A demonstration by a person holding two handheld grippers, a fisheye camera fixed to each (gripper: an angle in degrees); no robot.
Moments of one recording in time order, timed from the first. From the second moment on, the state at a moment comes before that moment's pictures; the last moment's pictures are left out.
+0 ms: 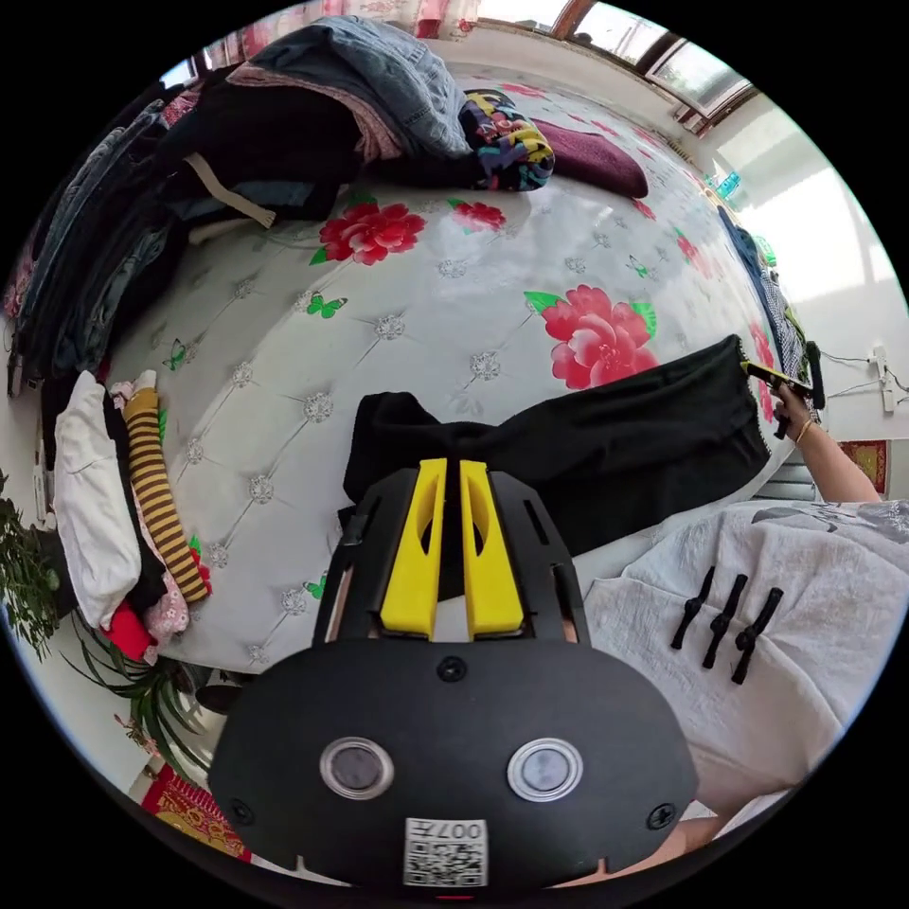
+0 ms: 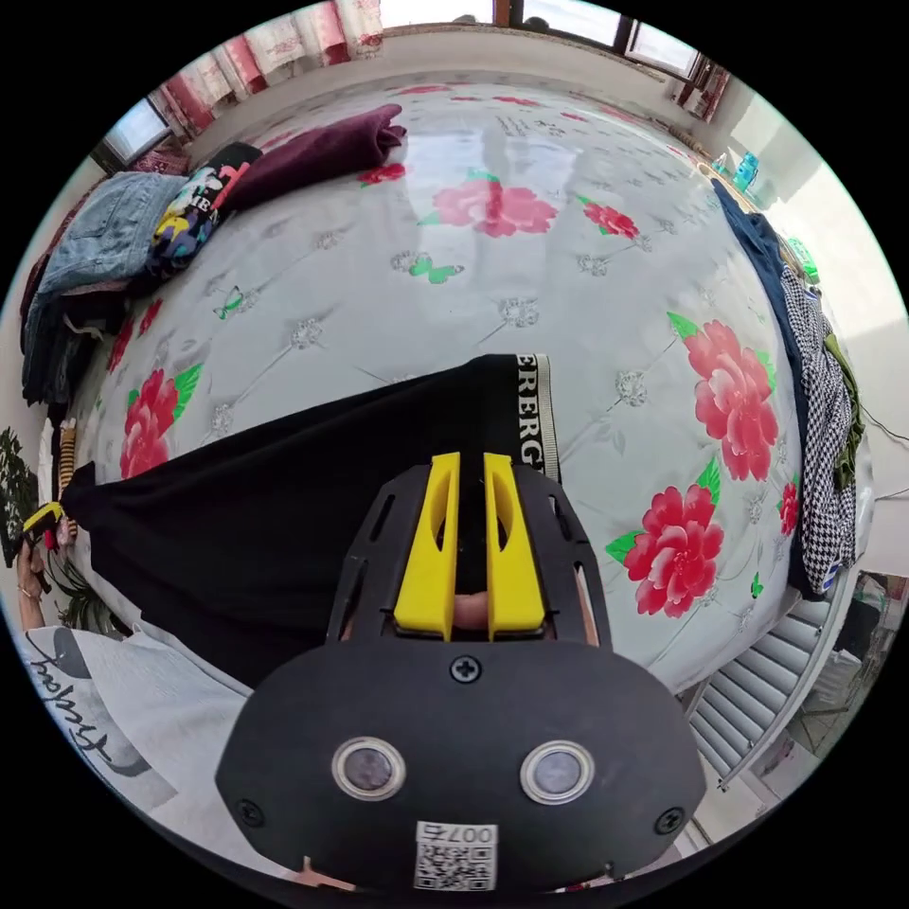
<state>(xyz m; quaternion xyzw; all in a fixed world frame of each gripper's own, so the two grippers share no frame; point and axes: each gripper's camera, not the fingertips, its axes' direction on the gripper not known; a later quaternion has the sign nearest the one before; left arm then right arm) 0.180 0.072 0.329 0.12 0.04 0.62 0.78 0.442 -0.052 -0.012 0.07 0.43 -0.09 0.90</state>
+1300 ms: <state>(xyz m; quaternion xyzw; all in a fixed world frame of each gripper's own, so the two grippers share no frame) 0.206 -0.041 0.270 0.14 0.09 0.45 0.87 0.435 -0.023 -0.075 0.18 0.42 -0.08 0.89</state>
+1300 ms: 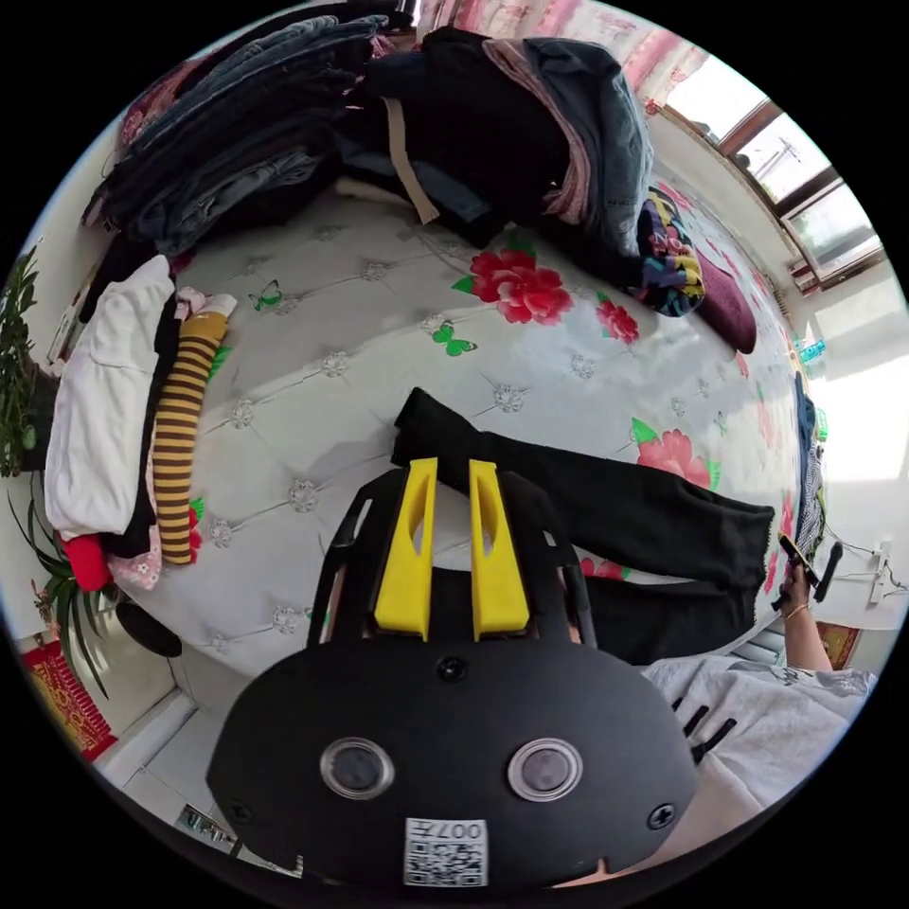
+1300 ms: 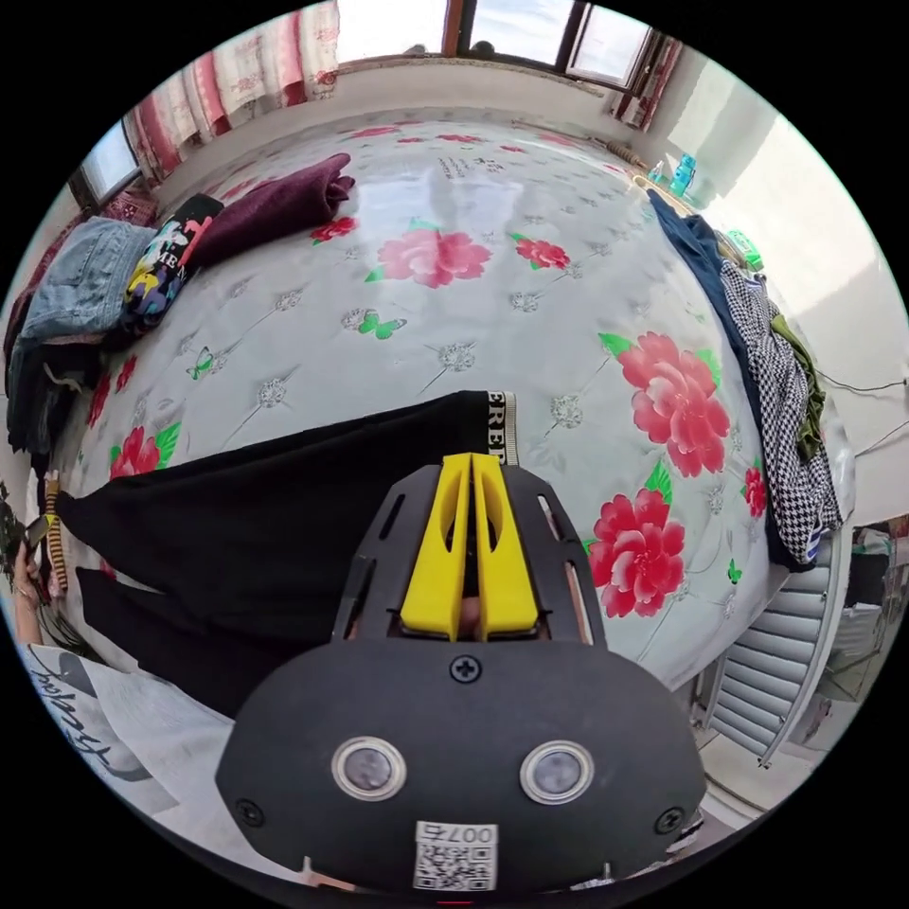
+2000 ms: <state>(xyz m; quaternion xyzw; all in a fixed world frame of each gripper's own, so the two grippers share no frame) 0.195 -0.062 0.270 0.17 0.08 0.40 0.90 0.500 -0.079 -0.163 0.22 0.41 0.09 0.88</state>
